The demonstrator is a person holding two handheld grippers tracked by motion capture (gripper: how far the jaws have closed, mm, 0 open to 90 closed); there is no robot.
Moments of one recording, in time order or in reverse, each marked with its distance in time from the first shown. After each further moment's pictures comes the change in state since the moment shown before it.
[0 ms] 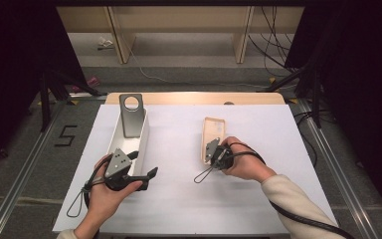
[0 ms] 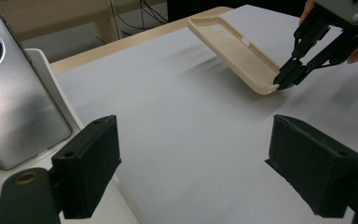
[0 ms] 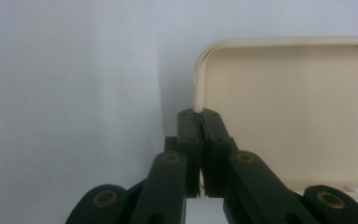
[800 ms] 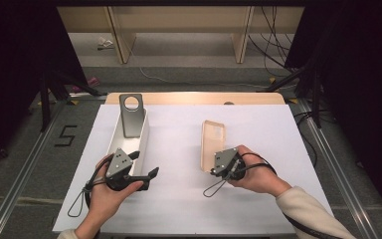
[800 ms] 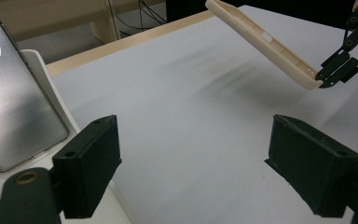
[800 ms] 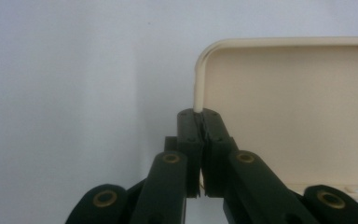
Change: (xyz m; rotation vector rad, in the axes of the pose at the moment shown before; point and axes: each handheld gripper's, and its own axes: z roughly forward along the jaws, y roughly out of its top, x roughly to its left) left arm -0.002 0.001 0.002 0.002 -0.008 0.003; right arm 0.035 -0.015 -0.033 -0.206 0.005 -0.021
